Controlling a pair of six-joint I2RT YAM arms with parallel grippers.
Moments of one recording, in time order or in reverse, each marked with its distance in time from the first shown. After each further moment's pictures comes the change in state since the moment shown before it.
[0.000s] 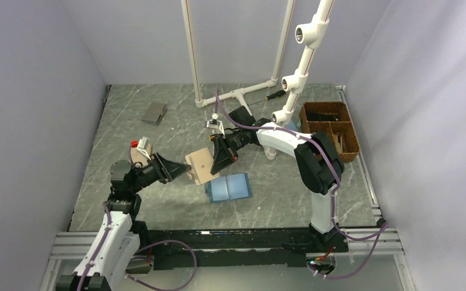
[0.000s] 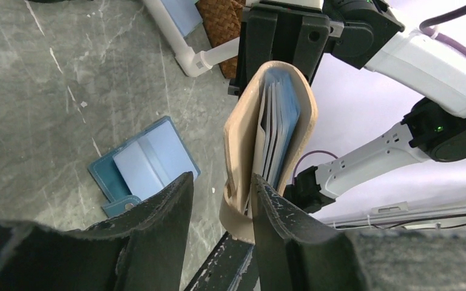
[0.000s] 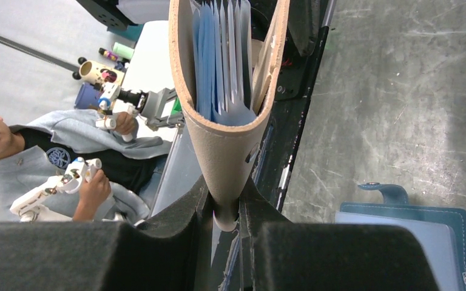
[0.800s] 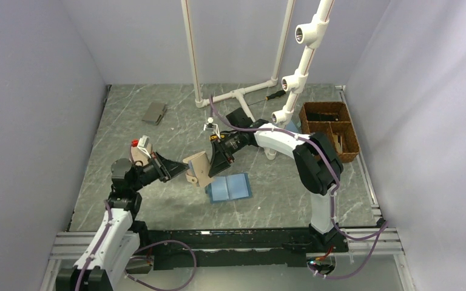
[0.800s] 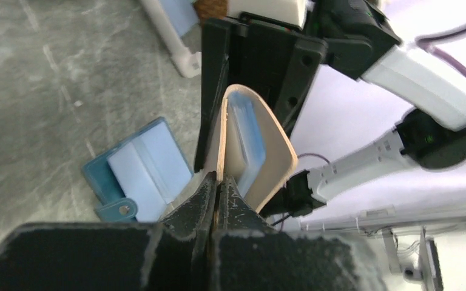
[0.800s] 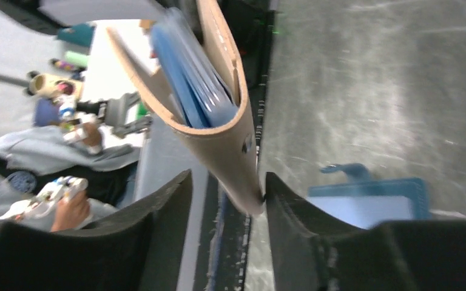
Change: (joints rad) left arm 0.003 0.097 -0.011 0.158 0.038 -0.076; right arm 0.021 0.002 0.004 -0.023 0.139 0.008
